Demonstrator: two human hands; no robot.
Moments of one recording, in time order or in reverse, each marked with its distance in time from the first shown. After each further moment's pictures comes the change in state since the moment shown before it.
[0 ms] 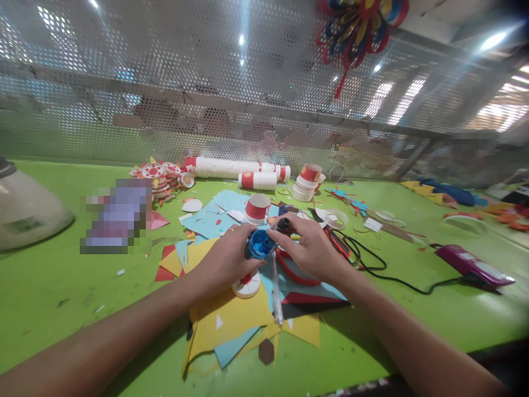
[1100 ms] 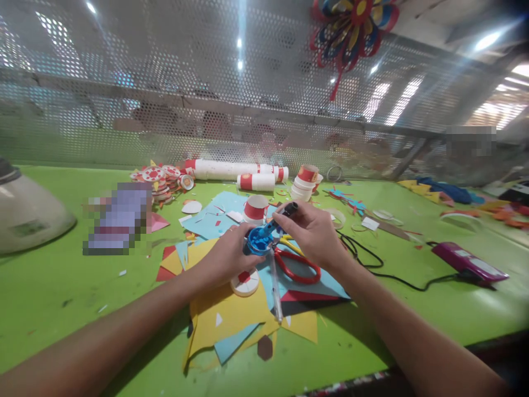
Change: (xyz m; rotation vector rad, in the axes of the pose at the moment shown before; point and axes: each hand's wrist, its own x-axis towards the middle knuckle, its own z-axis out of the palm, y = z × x) left_hand 0.006 0.002 -0.001 -0.121 -0.049 -0.116; right_hand 0.008 0.009 0.001 0.238 0.168 0.135
